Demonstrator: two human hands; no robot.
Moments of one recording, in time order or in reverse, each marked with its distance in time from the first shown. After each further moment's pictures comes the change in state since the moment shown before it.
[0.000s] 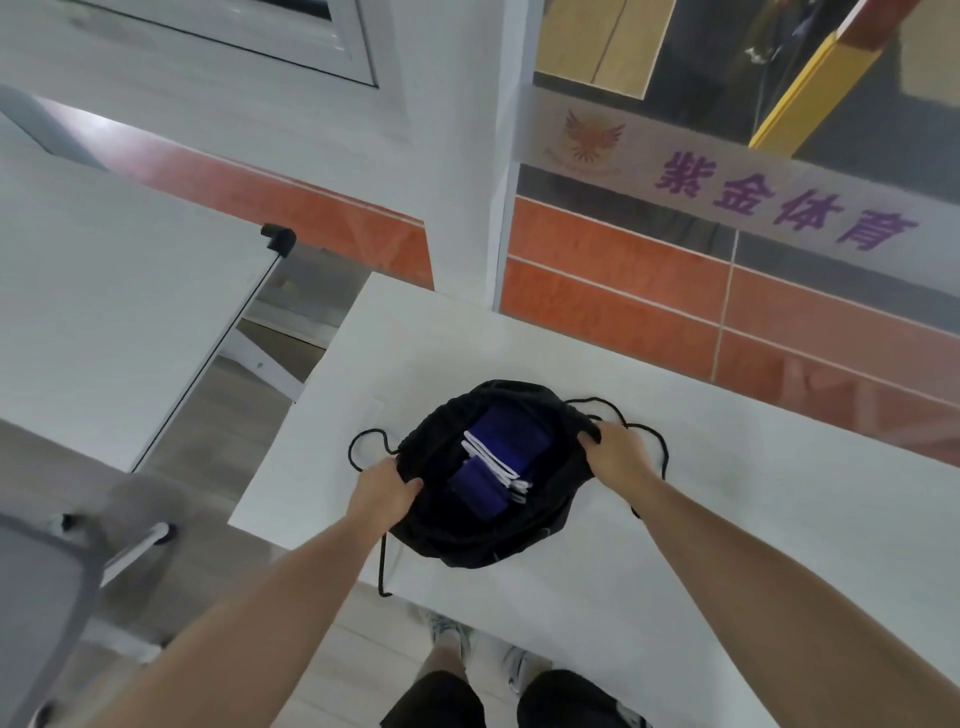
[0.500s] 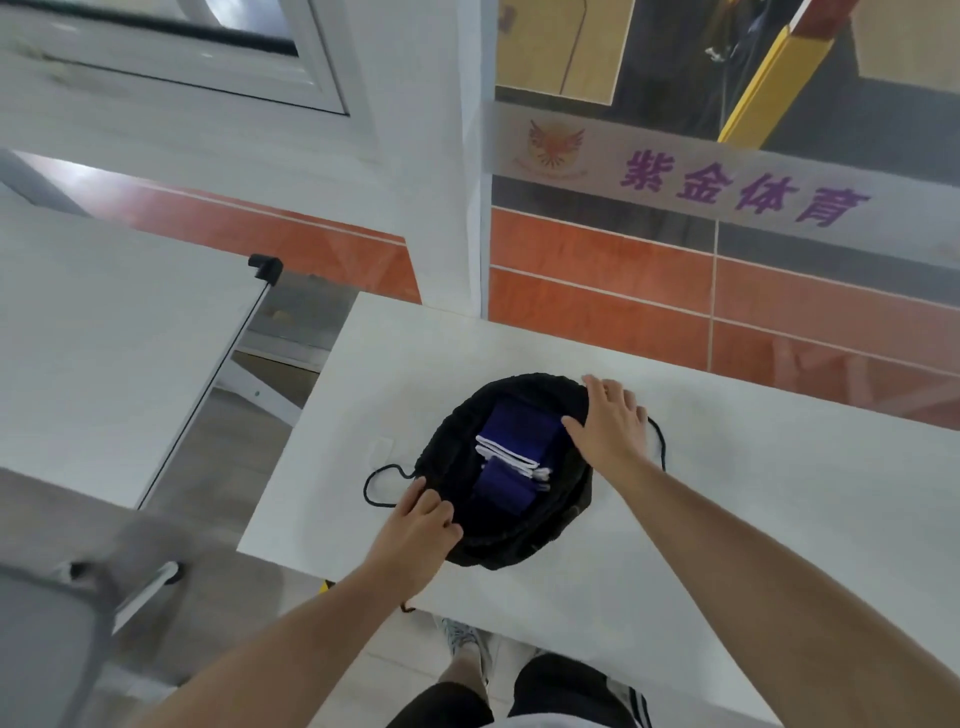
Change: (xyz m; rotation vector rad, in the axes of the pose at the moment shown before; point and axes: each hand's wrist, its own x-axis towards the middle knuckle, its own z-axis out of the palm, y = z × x) left_hand -0.048 -0.006 0.016 0.939 0.188 0.990; right_hand -0.006 -0.016 -0.004 -0.169 0.272 -0.064
